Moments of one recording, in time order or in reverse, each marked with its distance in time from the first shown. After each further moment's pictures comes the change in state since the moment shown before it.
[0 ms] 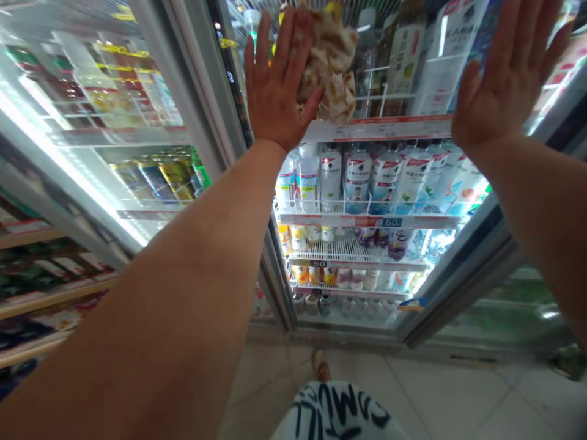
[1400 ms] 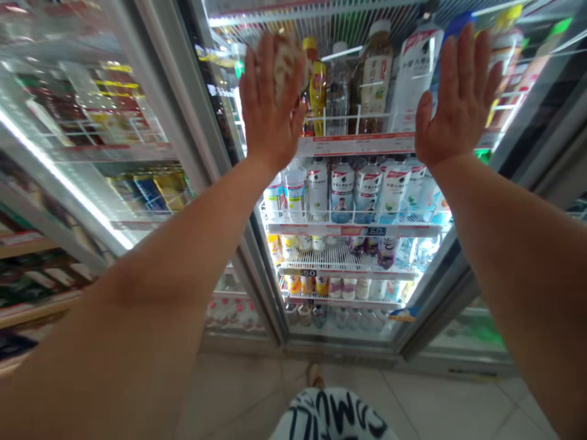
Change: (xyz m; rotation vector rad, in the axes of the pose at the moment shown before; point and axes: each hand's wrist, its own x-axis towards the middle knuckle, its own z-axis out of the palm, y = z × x) left_hand -0.001 0.018 0.007 -0.108 0.078 0.125; right_hand -0.003 0.001 0.008 -0.008 0.059 0.023
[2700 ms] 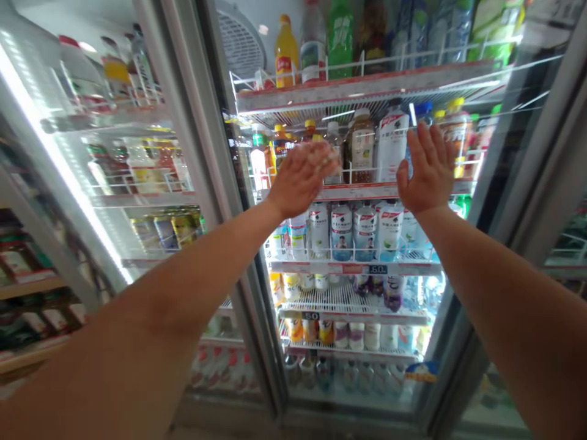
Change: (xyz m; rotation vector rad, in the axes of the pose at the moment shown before) left_hand 0.027 -0.006 -0.002 0.073 -0.239 0.404; right_hand -0.006 -0.005 0.009 0.182 0.125 0.028
